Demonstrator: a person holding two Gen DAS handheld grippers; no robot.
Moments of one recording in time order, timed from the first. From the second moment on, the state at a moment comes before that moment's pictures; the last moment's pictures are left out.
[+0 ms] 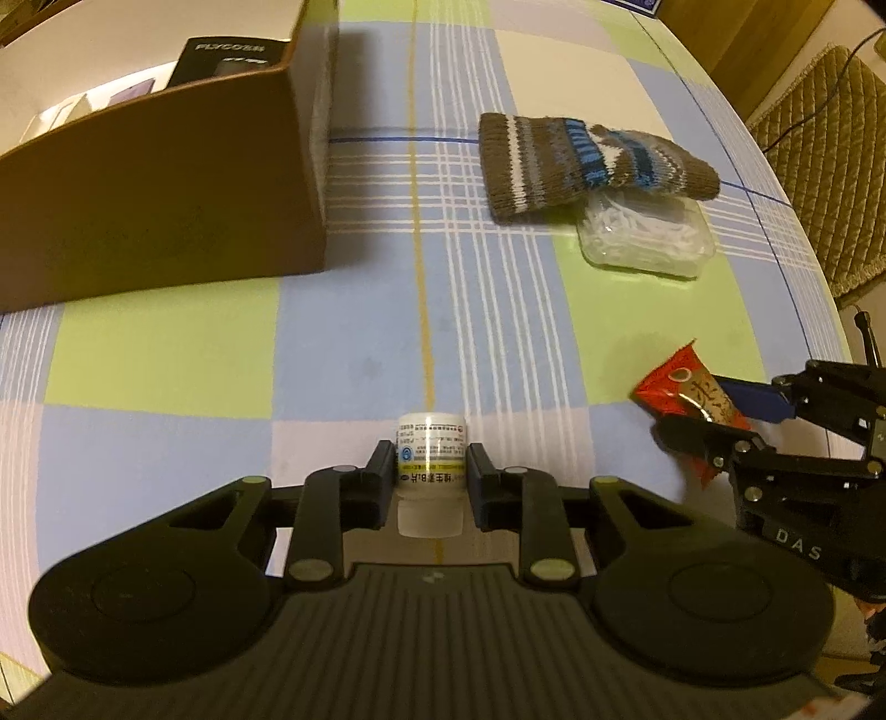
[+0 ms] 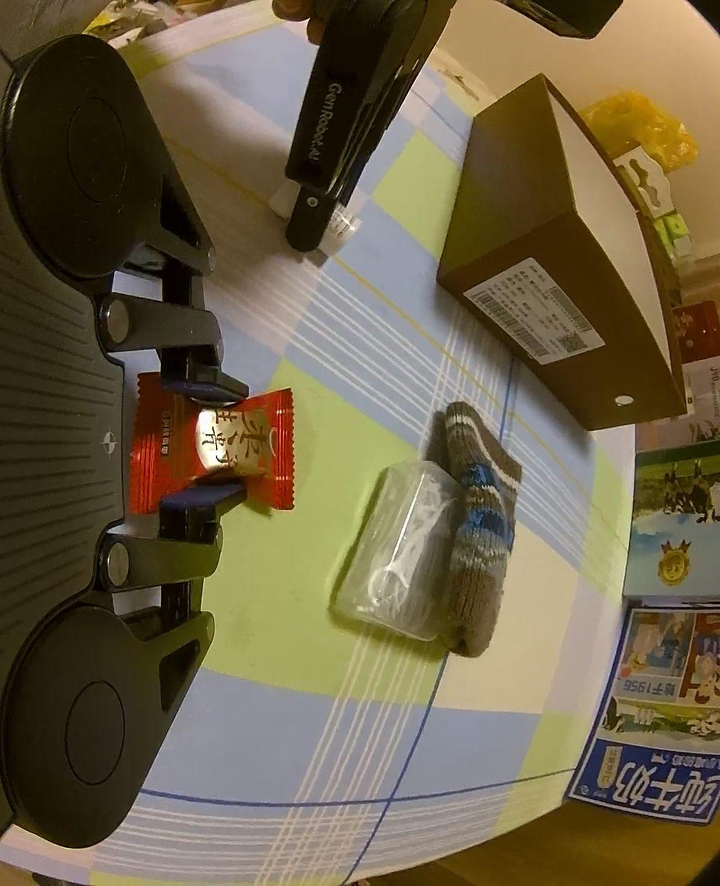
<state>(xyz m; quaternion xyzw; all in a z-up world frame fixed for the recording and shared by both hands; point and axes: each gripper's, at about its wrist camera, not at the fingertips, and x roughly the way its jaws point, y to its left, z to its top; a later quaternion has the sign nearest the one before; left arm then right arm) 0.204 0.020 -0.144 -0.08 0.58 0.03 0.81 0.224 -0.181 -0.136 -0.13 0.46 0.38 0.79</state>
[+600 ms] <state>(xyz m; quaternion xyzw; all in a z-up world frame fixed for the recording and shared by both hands) 0.170 0.059 -0.109 -0.11 0.54 0.06 0.83 0.212 -0.145 -0.097 -0.14 0.43 0.42 0.79</state>
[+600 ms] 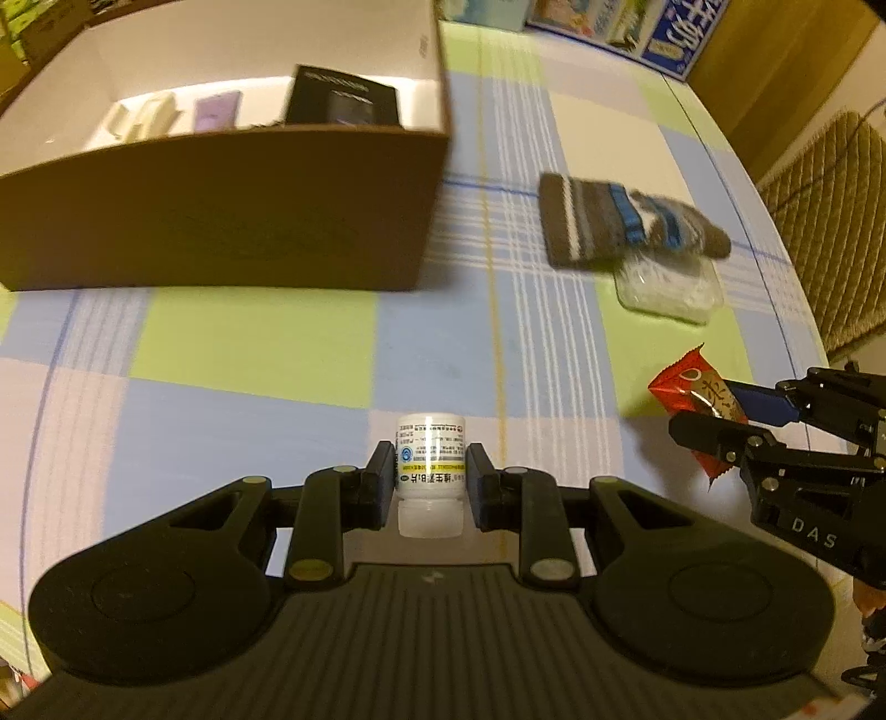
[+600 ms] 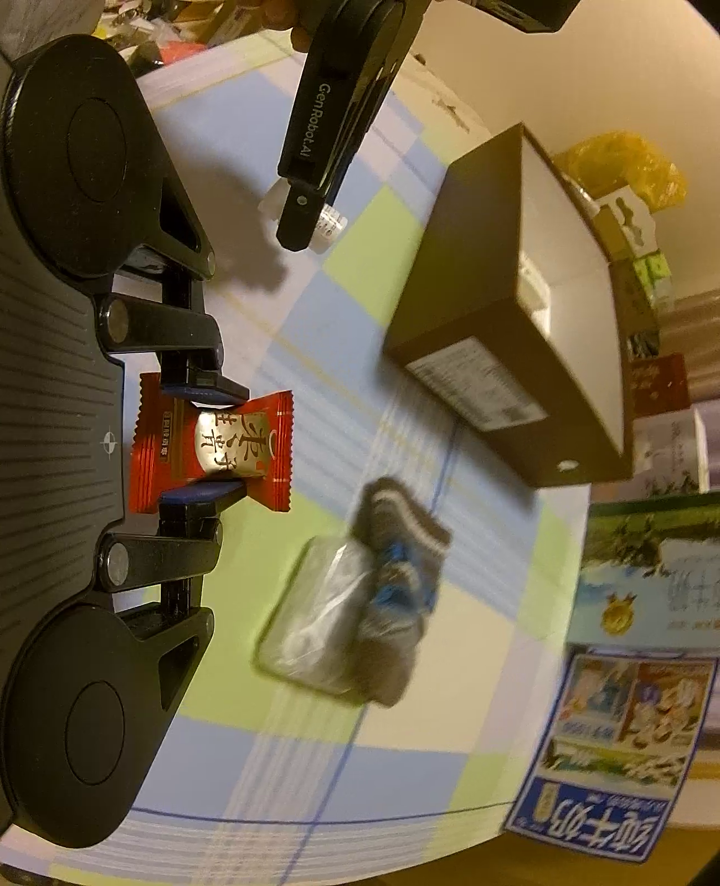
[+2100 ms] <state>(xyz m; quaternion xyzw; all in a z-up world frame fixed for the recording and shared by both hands) 0.232 0.237 -0.007 -0.09 0.44 0.07 0.89 0.268 0.079 -0.021 -0.05 0.37 0.45 0.81</state>
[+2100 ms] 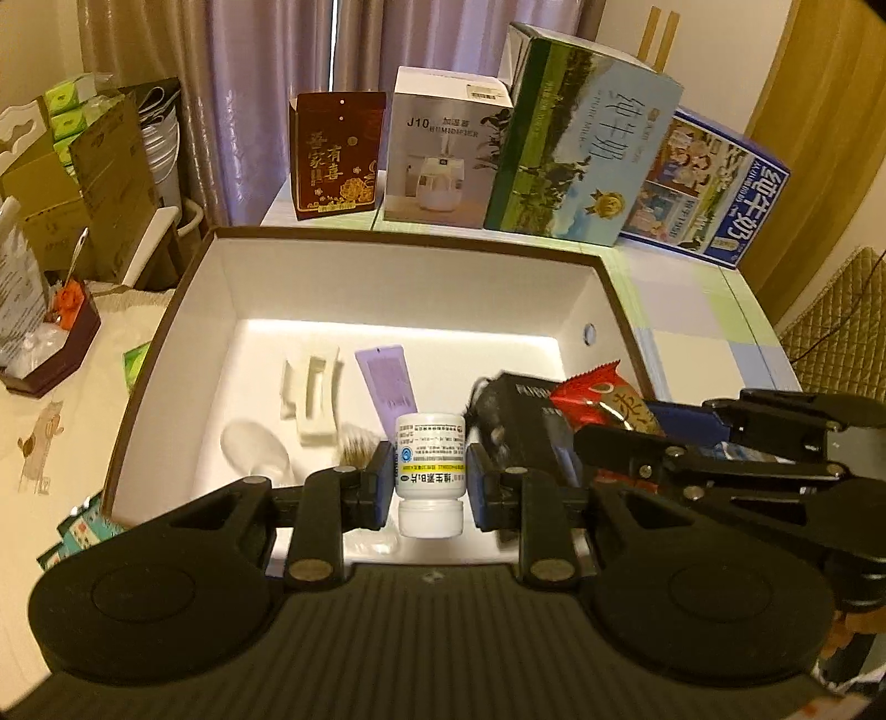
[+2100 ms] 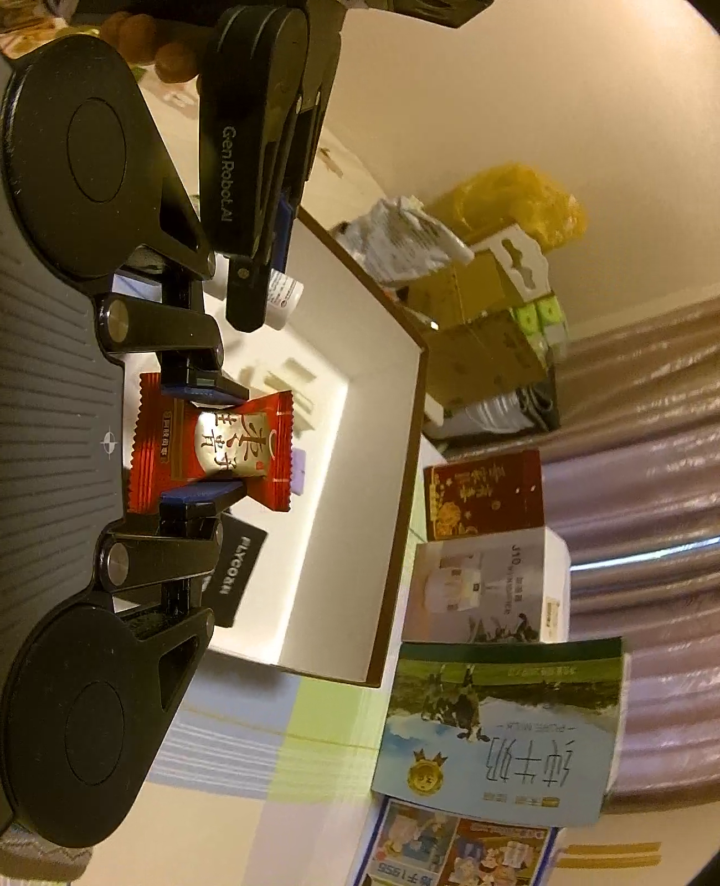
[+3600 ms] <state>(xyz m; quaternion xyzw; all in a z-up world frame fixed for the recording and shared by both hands) 0.362 0.317 -0.085 -0.10 0.52 0.08 0.85 0.367 0.154 -0.079 -0.01 0.45 0.38 0.81</state>
